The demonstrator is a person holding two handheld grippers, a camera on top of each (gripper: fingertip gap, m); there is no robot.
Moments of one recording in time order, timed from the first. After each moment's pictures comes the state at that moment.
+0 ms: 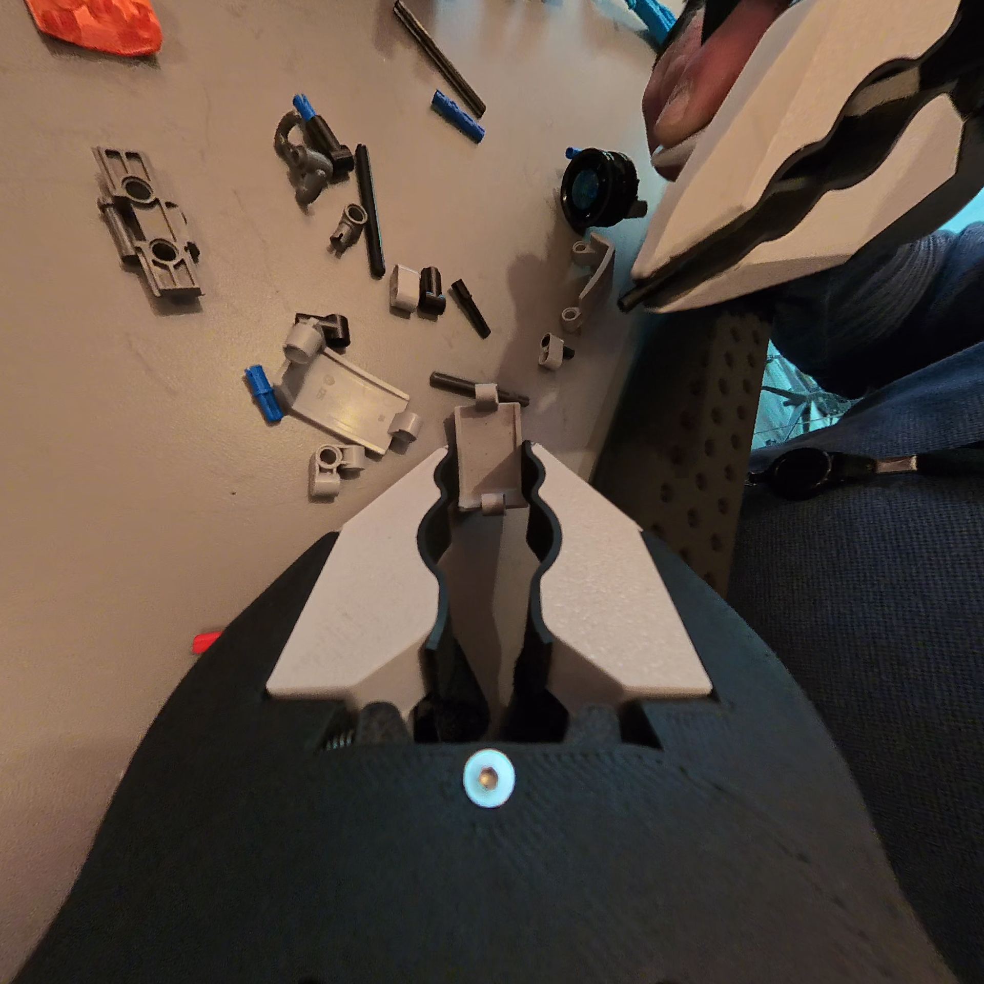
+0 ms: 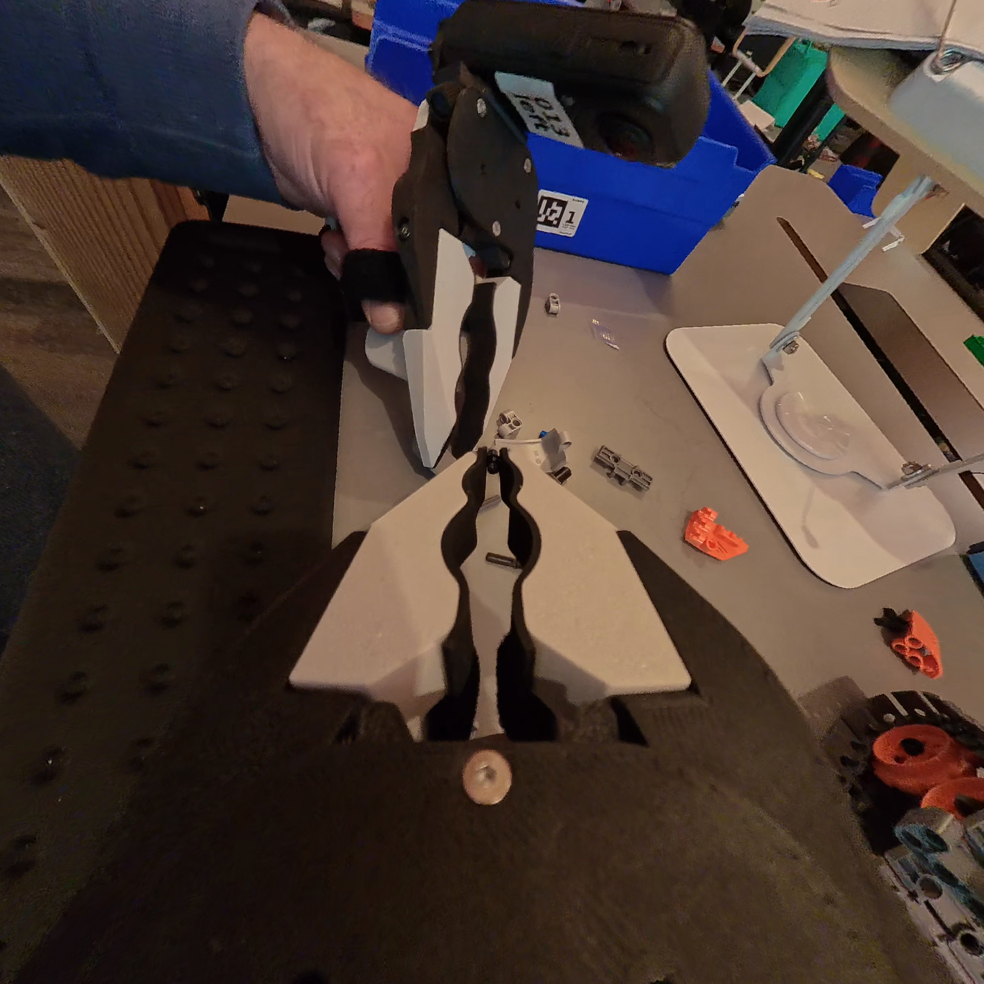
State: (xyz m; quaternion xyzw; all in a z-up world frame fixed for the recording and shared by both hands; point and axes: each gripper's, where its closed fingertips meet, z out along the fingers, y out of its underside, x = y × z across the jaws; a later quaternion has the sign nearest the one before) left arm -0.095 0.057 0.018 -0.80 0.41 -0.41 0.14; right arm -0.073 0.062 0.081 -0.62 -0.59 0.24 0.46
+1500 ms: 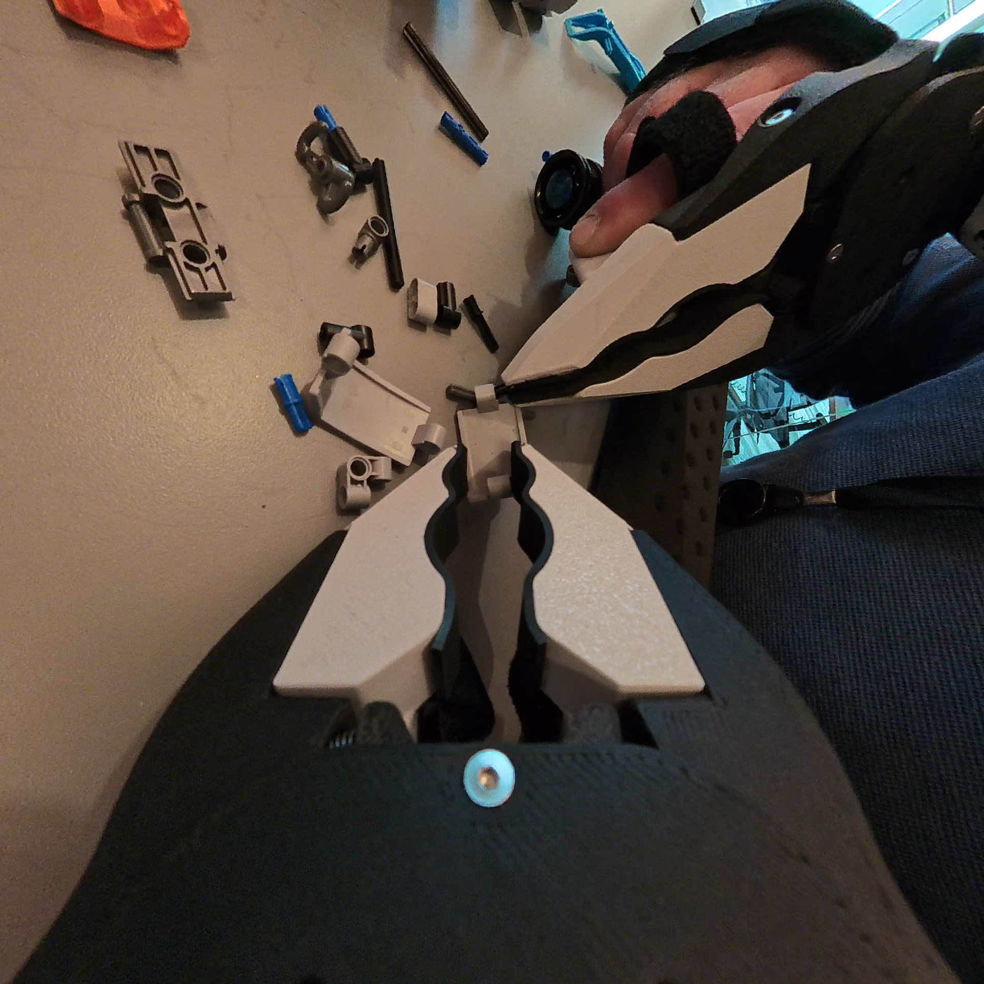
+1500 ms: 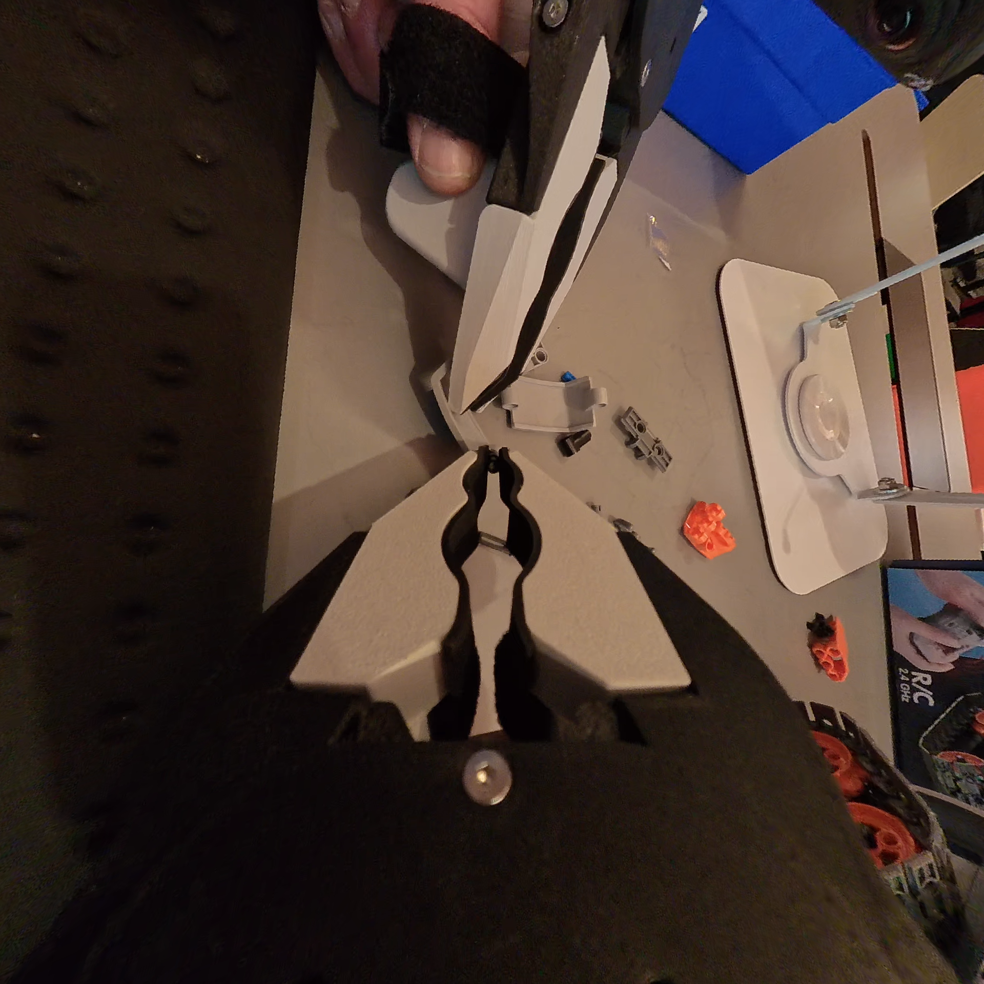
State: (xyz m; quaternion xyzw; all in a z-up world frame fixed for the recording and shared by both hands) left arm -0.095 0.065 0.017 -0.79 0.39 -0.46 0.12; right arm -0.086 0.074 0.026 -0.60 -0.69 0.07 0.40
